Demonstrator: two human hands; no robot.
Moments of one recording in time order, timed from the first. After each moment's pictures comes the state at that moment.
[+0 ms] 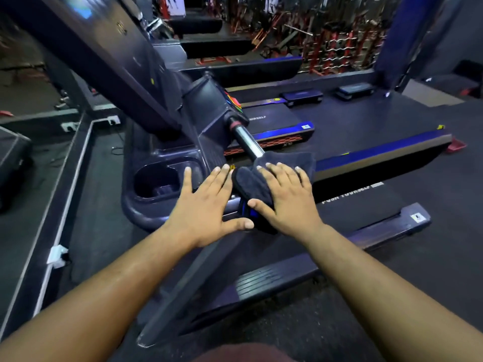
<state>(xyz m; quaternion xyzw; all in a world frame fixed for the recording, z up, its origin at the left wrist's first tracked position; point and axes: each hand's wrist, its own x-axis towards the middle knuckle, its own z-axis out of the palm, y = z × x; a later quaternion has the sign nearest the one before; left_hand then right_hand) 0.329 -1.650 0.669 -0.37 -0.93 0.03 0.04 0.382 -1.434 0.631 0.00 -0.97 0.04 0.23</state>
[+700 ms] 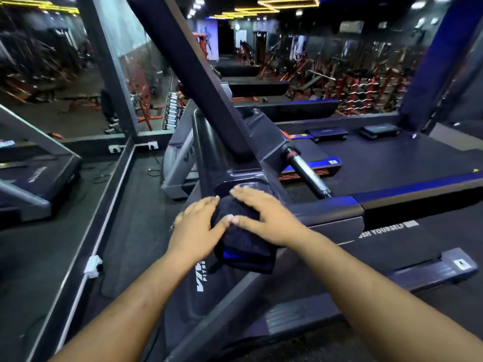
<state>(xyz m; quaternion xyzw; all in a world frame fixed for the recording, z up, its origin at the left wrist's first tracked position) 0.324 -1.808 0.671 -0.19 -0.95 -0.25 0.06 0.339 -1.605 0.677 0.19 -0.94 0.27 0.13</state>
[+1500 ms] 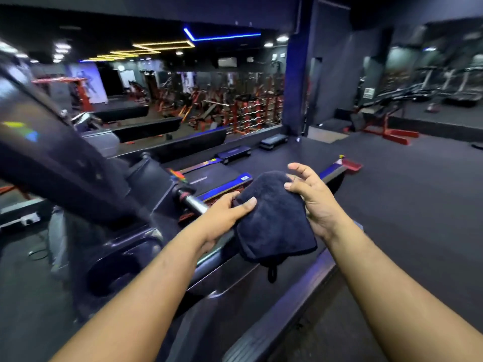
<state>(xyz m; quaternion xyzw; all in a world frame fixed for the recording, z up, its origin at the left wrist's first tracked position) 0.304 -1.540 0.739 -0.35 -0.64 -0.60 -0.33 0.446 -1.384 0.768 -0.09 -0.55 0.78 0.29</state>
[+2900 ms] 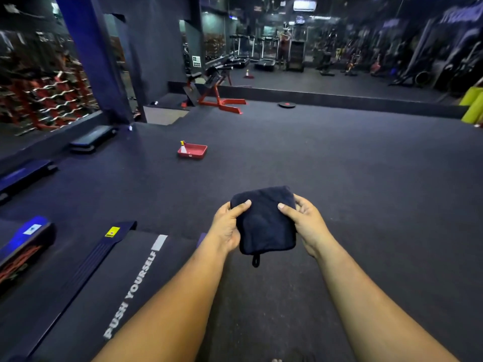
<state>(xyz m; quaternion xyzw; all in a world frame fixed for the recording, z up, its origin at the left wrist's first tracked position) 0.469 -0.654 0.616 -0.25 -0.42 -0.61 -0.62 0.657 -0.644 0.639 -0.46 -0.50 0.56 0.48</state>
